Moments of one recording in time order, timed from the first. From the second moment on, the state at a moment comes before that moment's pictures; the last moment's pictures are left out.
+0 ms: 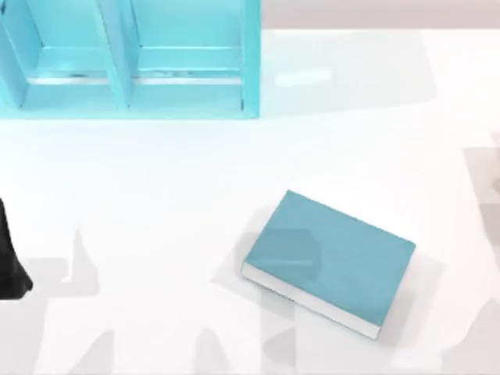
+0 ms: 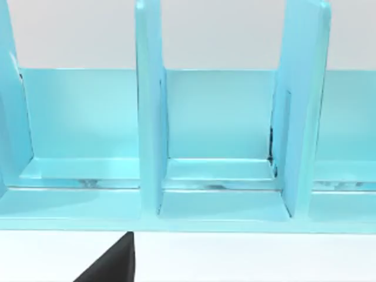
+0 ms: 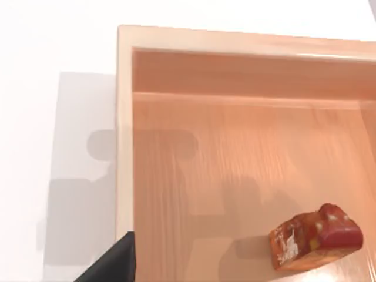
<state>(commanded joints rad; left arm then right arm) 0.00 0.00 0.00 0.00 0.00 0.00 -0.20 0.86 0.74 -0.56 0.02 -0.21</state>
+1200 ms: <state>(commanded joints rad) 0.00 0.00 0.00 0.00 0.00 0.00 -0.42 1.91 1.60 -1.26 0.00 -0.41</state>
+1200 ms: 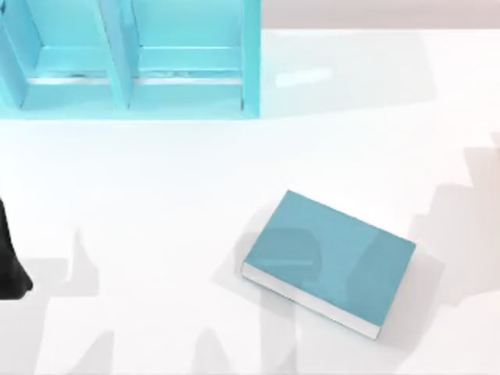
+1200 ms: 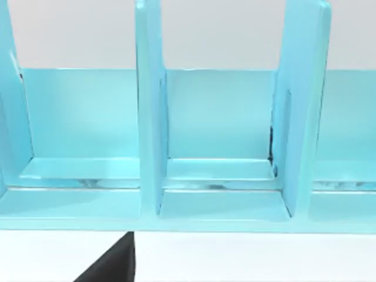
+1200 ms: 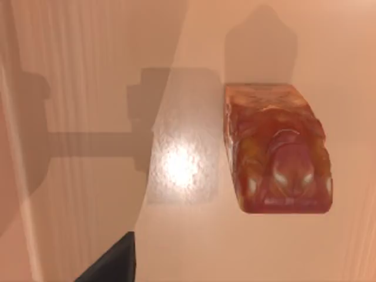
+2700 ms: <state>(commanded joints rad) 0.00 0.00 0.00 0.00 0.00 0.00 -0.42 2.01 1.33 -0.89 0.00 -0.40</state>
